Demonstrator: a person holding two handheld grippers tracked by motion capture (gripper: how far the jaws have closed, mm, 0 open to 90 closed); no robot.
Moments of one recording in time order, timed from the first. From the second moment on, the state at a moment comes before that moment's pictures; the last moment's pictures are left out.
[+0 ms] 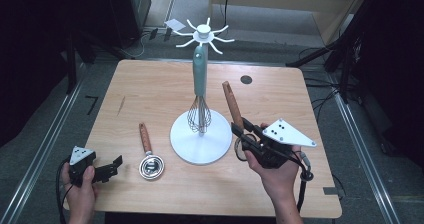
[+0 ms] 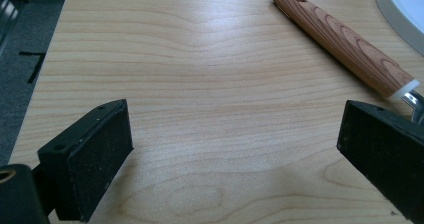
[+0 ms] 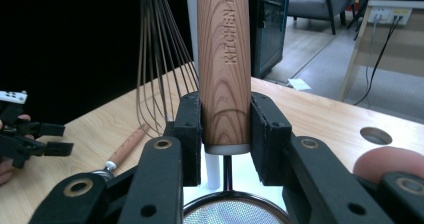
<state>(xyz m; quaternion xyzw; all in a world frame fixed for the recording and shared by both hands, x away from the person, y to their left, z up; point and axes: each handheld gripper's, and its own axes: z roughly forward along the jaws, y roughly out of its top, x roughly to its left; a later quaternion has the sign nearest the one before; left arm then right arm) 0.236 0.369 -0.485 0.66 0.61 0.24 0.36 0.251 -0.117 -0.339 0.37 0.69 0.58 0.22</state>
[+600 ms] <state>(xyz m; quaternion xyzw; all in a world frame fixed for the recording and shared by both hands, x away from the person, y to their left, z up) 0.236 0.368 -0.486 0.66 0.61 0.25 0.36 0.244 -0.114 -0.307 0.34 0.67 0.62 0.24</state>
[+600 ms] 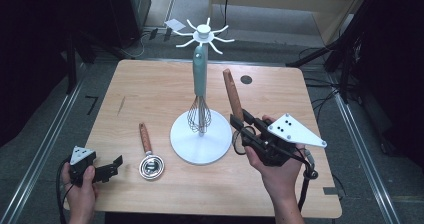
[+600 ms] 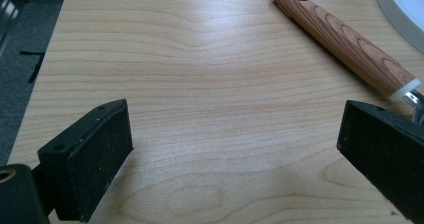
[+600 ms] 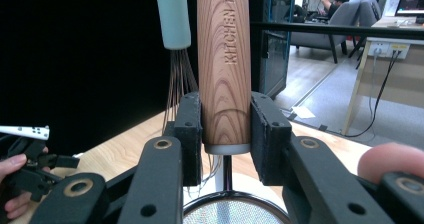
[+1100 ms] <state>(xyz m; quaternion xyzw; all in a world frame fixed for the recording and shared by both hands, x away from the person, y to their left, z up) 0.237 0.369 -0.486 0.66 0.62 0.24 0.35 0.246 -0.107 -0.286 0.34 0.65 0.63 0.26</state>
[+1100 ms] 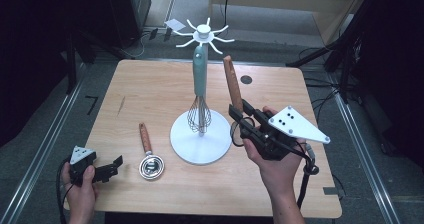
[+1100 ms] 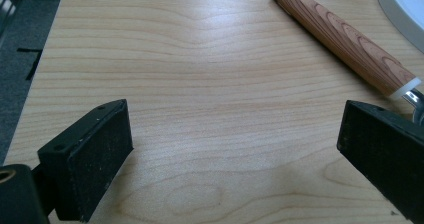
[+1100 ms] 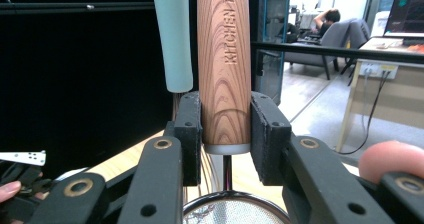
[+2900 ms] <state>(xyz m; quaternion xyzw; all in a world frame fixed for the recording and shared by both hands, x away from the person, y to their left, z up) 0.237 0.368 -0.486 0.67 0.61 0.24 0.35 0.273 -0.088 -0.281 0.33 0.65 0.64 0.24</state>
